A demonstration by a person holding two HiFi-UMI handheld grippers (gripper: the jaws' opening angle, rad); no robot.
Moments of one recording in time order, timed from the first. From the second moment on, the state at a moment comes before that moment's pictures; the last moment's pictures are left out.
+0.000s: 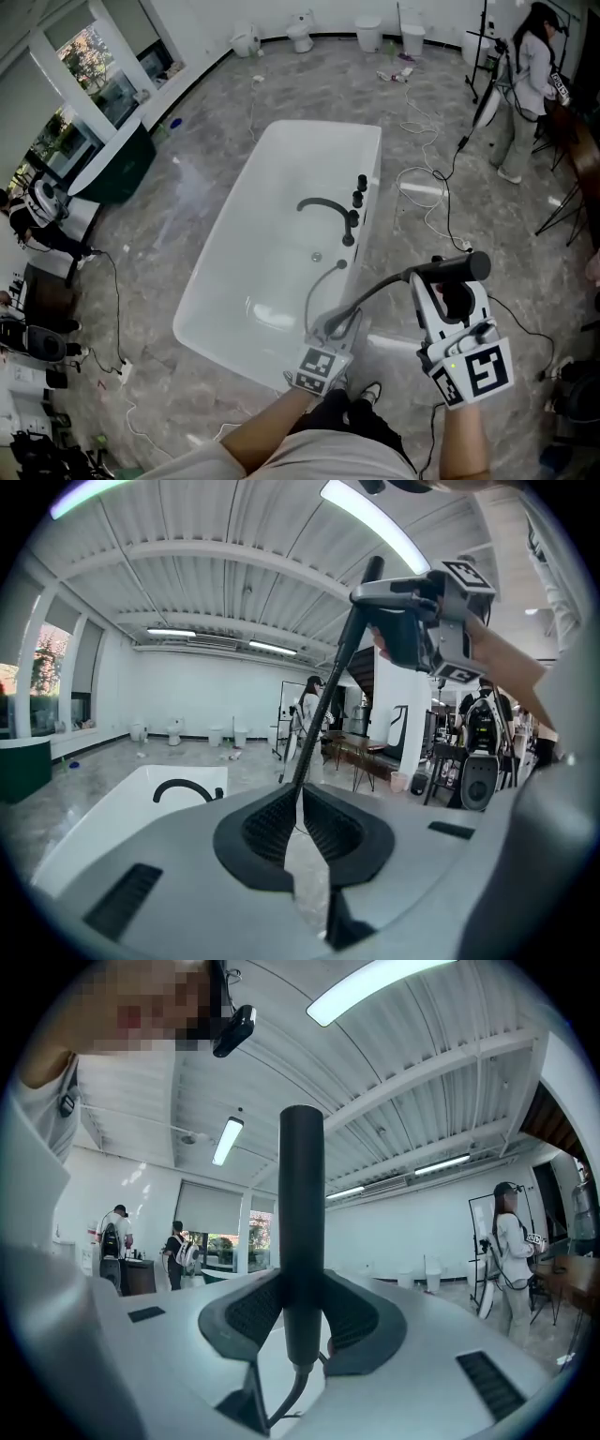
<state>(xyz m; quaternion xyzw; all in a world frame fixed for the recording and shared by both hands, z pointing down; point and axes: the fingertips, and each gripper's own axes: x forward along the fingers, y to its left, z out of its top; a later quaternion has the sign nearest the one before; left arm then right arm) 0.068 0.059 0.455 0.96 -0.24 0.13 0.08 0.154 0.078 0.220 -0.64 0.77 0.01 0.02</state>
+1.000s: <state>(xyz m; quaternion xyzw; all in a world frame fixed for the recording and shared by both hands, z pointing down) 0.044 -0.006 0.625 0.93 -0.25 0.26 0.09 0.140 0.036 0.187 -0.62 0.78 0.00 0.04</state>
